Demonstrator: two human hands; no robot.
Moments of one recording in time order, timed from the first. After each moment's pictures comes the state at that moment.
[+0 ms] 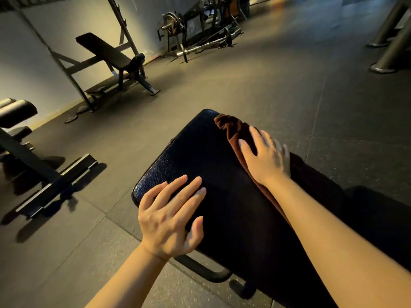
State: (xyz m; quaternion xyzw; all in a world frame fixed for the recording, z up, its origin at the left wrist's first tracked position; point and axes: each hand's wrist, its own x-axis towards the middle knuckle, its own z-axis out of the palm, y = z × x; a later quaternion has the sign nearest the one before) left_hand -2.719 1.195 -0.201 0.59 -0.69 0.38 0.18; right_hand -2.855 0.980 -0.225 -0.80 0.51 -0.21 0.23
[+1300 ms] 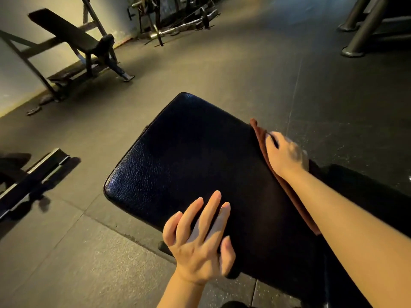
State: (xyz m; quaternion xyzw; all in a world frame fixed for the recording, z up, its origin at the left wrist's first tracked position) left_hand -2.797 1.187 -0.278 0.61 -0.62 0.39 0.30; right_hand -2.920 0.950 -0.270 -0.72 0.61 -0.18 0.26
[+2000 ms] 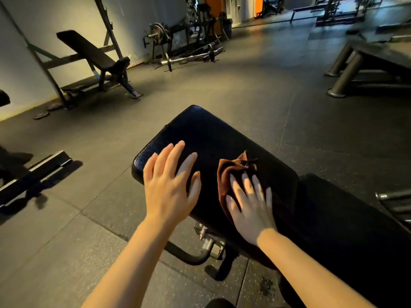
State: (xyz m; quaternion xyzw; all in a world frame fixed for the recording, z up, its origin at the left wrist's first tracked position) left_hand -2.767 1.215 -0.194 0.70 -0.60 0.31 0.23; right_hand -2.940 1.132 -0.265 -0.86 0.45 -0.12 0.19
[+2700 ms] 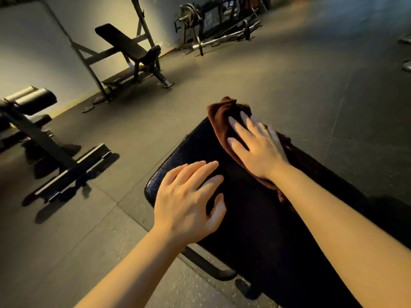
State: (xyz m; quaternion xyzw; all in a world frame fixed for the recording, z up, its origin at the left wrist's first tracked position) left_hand -2.729 1.180 -0.173 0.70 -0.65 0.26 0.10; right_hand -2.817 0.981 -0.200 -0.88 0.32 -0.23 0.25
